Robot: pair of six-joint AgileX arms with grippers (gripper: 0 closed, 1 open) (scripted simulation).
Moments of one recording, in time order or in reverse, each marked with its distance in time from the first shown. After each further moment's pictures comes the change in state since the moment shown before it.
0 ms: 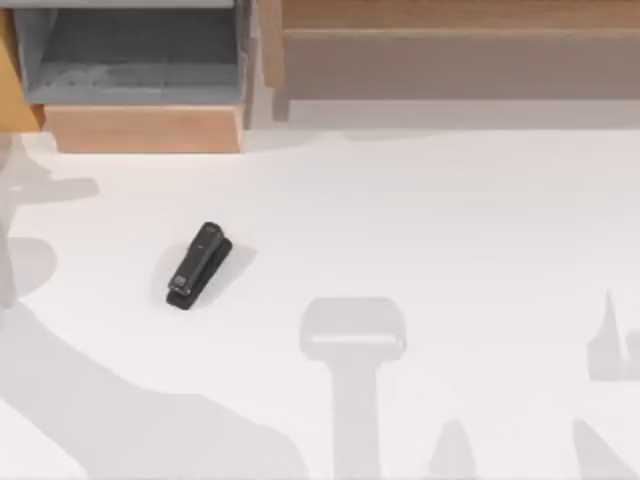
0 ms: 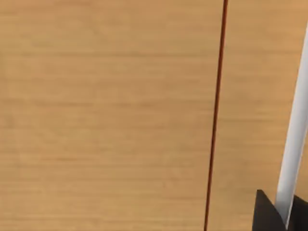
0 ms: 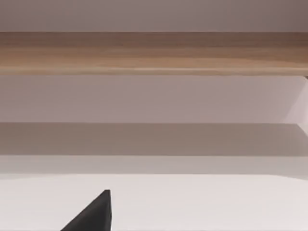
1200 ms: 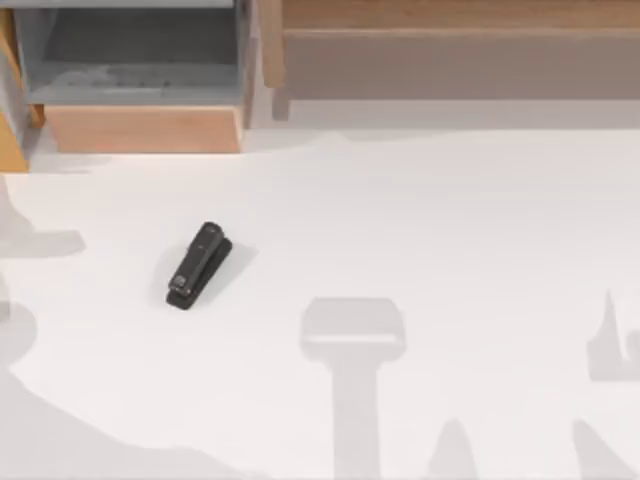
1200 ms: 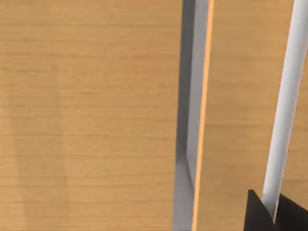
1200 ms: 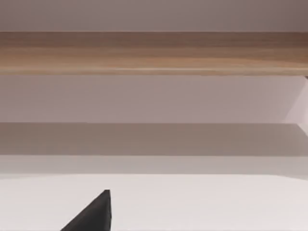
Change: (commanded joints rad) left arm 0.075 -0.119 -0.291 0.144 0.074 -0.001; right arm 0.000 0.000 0.000 0.000 0.000 0.000
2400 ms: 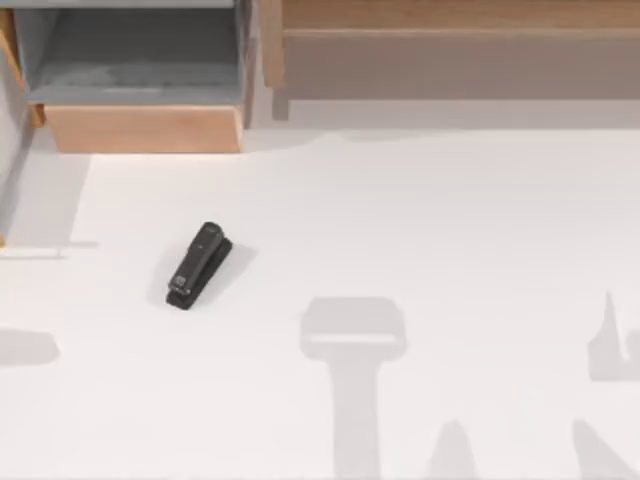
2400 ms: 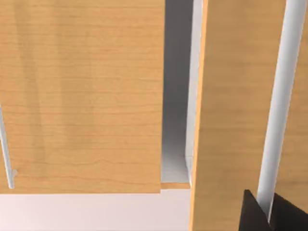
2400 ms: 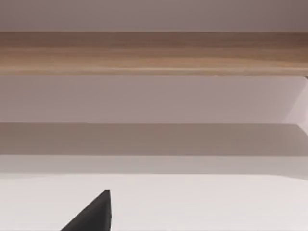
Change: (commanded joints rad) left arm 0.184 -0.161 -0.394 0.224 0.184 0.011; right arm 0.000 0.000 0.000 0.000 0.000 0.000
